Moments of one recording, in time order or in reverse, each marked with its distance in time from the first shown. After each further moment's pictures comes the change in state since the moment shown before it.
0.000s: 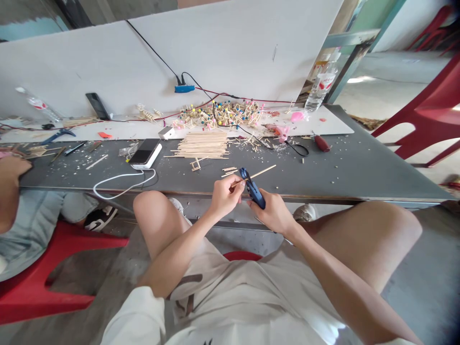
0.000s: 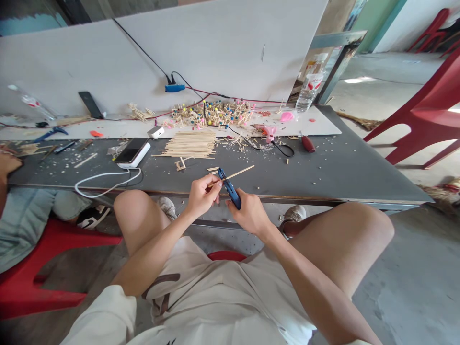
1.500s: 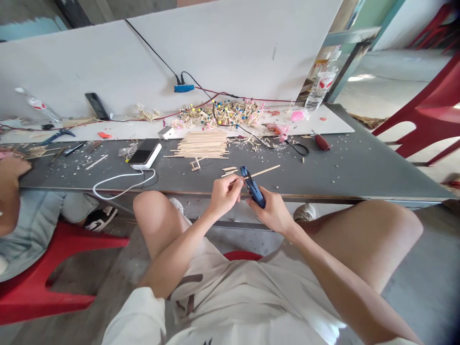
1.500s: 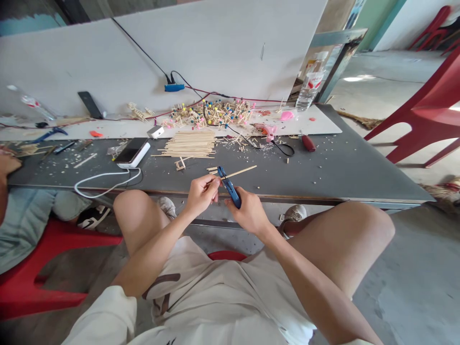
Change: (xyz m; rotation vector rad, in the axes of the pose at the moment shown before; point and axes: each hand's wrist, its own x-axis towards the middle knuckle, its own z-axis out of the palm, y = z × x) left_hand 0.003 -0.001 -0.001 -0.061 -0.006 -0.028; right_hand 0.000 -0.001 0.003 0.086 0.047 -0.030
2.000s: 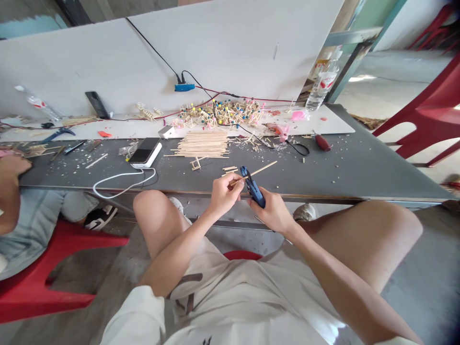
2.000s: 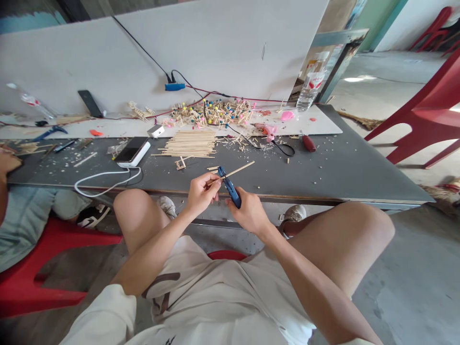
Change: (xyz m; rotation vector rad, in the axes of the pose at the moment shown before) left_hand 0.000 -0.003 0.002 -0.043 0.053 -0.016; right_hand 0.000 0.001 0.000 -0.051 -0.021 0.028
